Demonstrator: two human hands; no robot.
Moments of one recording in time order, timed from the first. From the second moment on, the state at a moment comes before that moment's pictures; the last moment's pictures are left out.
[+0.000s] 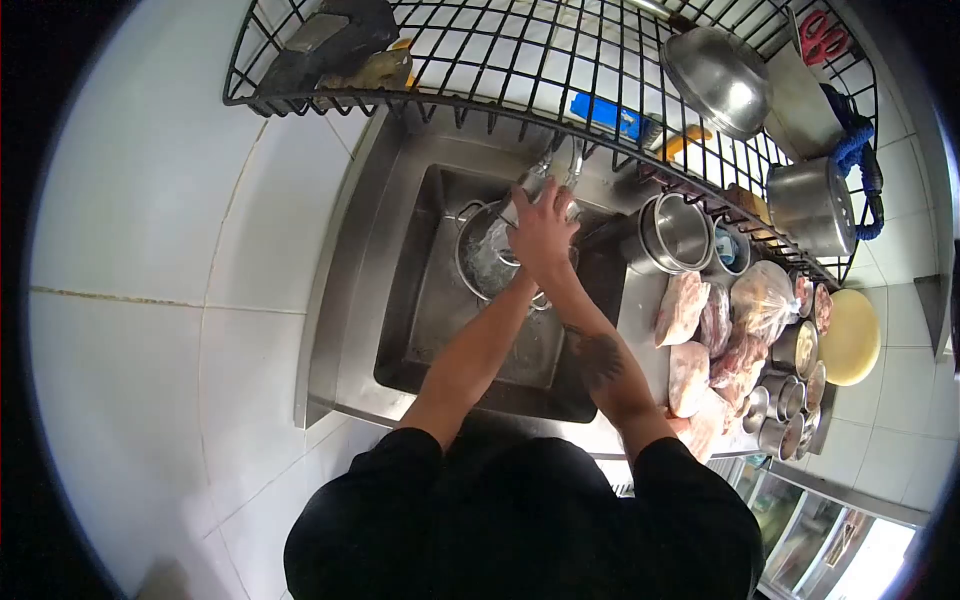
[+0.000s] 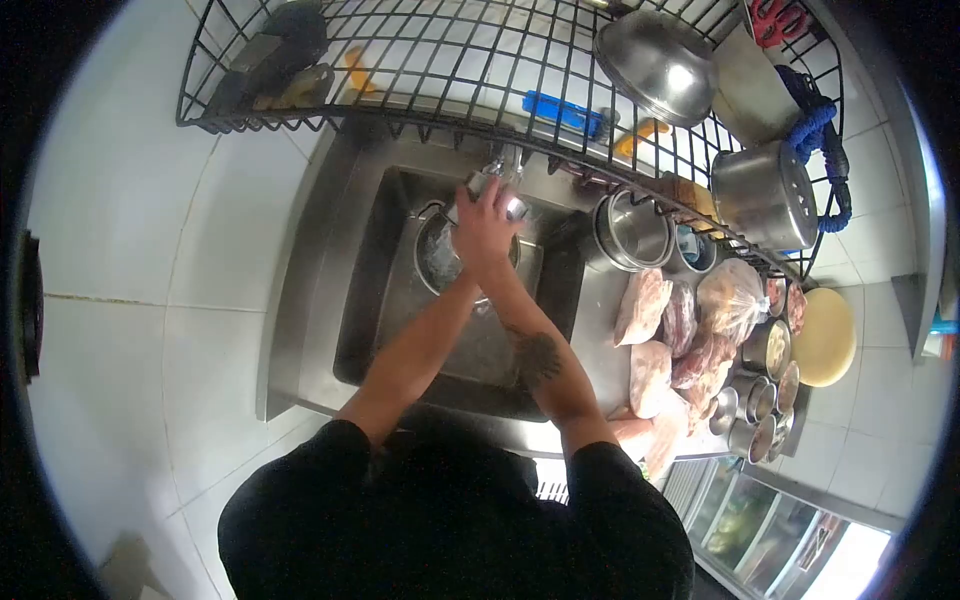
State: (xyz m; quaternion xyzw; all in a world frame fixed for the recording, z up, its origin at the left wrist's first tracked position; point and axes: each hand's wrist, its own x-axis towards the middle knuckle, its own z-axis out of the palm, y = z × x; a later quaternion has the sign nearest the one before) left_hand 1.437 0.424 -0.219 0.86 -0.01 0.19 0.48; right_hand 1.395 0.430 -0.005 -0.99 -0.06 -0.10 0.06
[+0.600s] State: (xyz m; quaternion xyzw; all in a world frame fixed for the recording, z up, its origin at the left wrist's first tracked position) left_hand 1.444 0.441 -0.117 0.93 -0.20 -0.03 0.31; right_hand 1.372 0.345 -0.111 -0.38 0.36 0.06 0.85
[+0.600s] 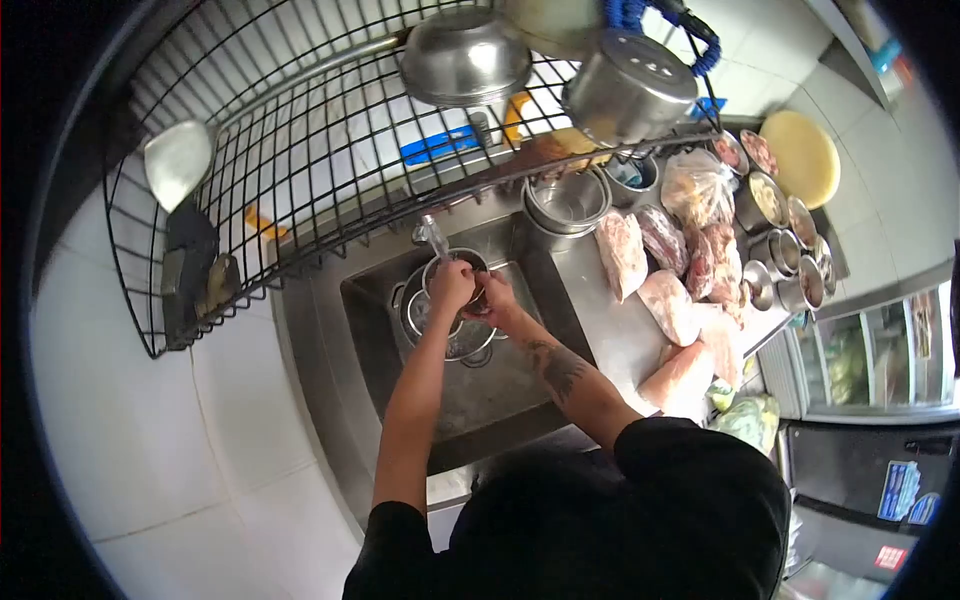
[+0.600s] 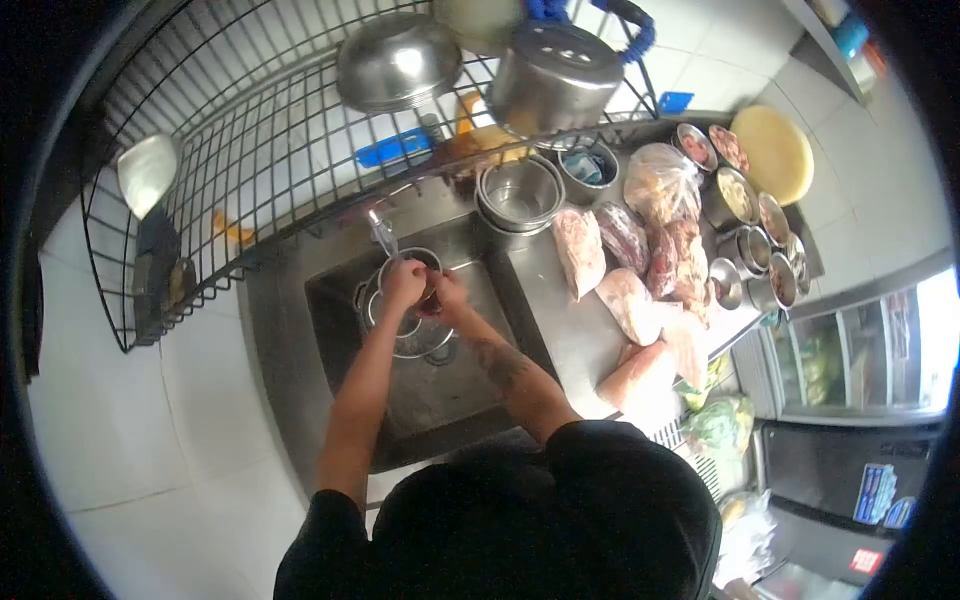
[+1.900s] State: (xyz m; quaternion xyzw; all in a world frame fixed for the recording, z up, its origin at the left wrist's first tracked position) left_hand 1.446 0.567 -0.166 0.64 0.15 -0.11 0.75; right_hand 1.352 0.336 -0.142 -0.31 0.41 -0.03 0.86
